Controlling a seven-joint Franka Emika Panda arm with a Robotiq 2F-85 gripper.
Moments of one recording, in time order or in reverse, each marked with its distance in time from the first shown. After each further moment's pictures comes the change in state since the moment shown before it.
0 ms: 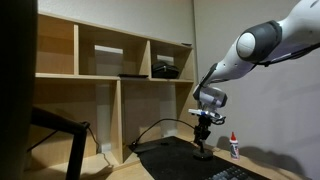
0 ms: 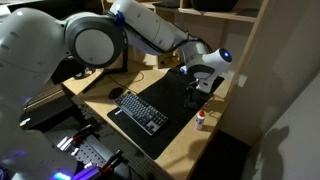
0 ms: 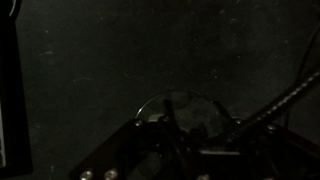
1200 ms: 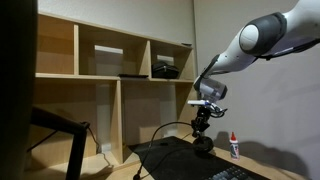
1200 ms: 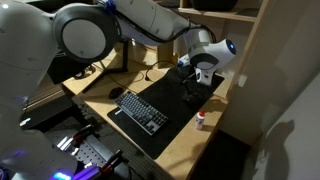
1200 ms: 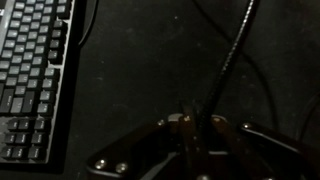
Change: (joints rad) arm -0.012 -0.068 0.003 0.017 0.034 -0.254 -0.175
